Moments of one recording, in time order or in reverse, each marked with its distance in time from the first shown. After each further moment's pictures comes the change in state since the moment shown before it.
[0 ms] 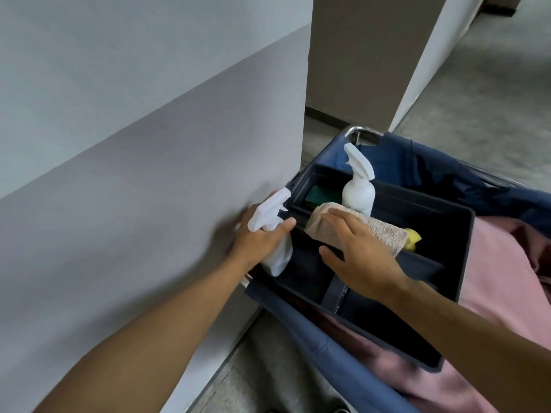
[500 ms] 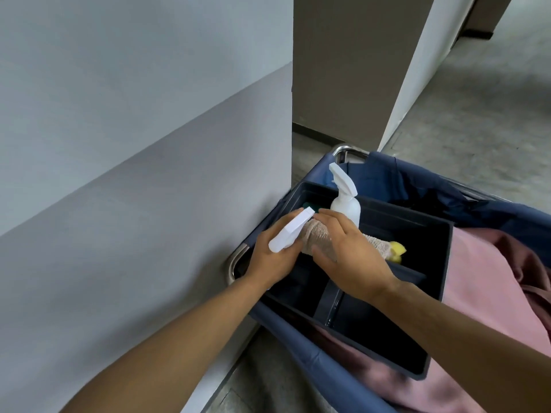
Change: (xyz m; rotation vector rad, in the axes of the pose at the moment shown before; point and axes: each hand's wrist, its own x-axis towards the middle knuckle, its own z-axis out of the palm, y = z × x) left_hand -0.033 0.063 0.027 -0.197 -0.063 0.148; right_hand 0.002 -0.020 -0.039 0.111 0.087 -0.011
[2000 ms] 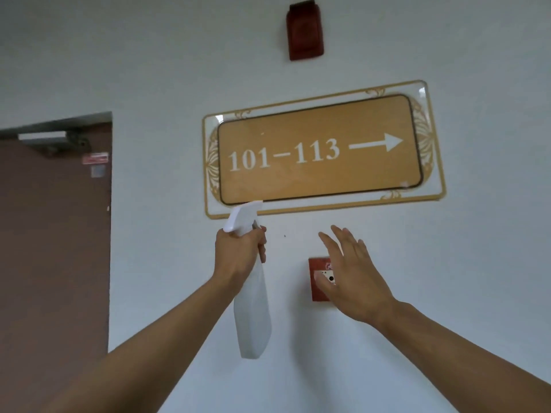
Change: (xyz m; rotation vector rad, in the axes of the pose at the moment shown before) left_hand -0.393 0.559 -0.277 0.293 1.399 0.481; right_hand -0.027 -0.526 -0.249 0.177 0.310 -1.131
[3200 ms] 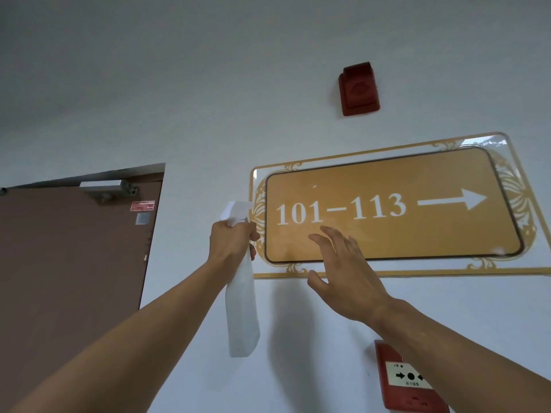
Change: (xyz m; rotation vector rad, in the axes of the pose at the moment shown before) left_hand 0.147 0.053 -0.078 0.058 0.141 0.111; right_hand 0.156 -0.078 0.010 0.034 0.204 -0.242
